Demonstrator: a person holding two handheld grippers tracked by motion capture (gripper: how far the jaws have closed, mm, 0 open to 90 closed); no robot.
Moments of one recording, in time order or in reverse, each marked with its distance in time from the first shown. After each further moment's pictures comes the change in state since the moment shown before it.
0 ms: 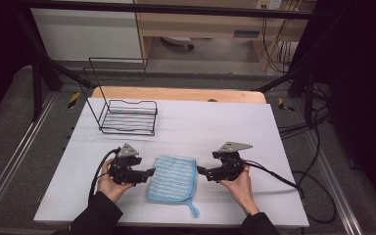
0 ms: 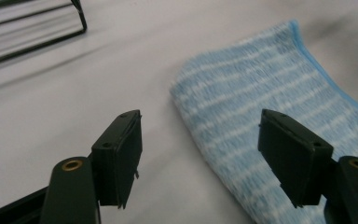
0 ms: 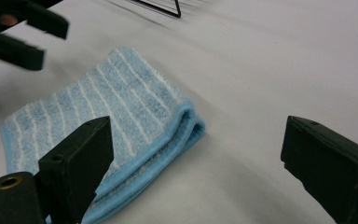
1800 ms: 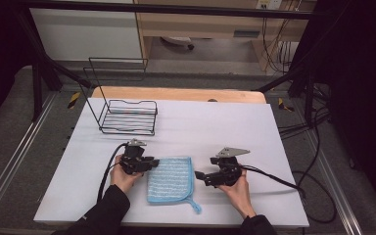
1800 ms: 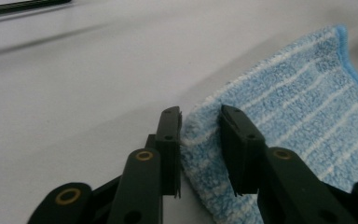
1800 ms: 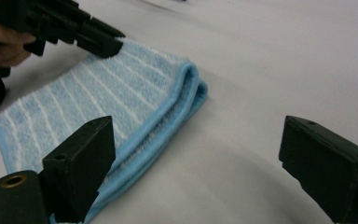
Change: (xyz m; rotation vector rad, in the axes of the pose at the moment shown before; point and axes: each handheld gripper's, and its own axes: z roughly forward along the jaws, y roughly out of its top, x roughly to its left) left arm 0.018 -0.003 0.047 0.058 -0.067 -0.124; right arm 0.003 -0.011 0.011 0.017 0.021 0.040
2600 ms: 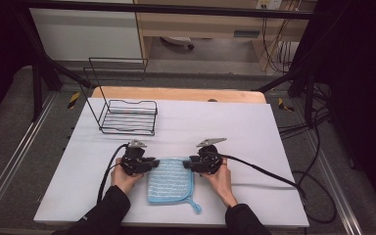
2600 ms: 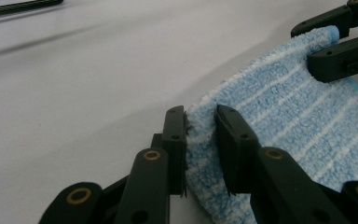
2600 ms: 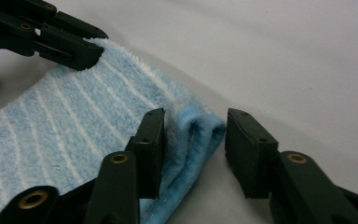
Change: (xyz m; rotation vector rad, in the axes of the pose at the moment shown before) left arm -0.001 -0.003 0.002 -0.017 -0.009 0.029; right arm 0.002 0.024 0.059 0.137 0.006 0.023
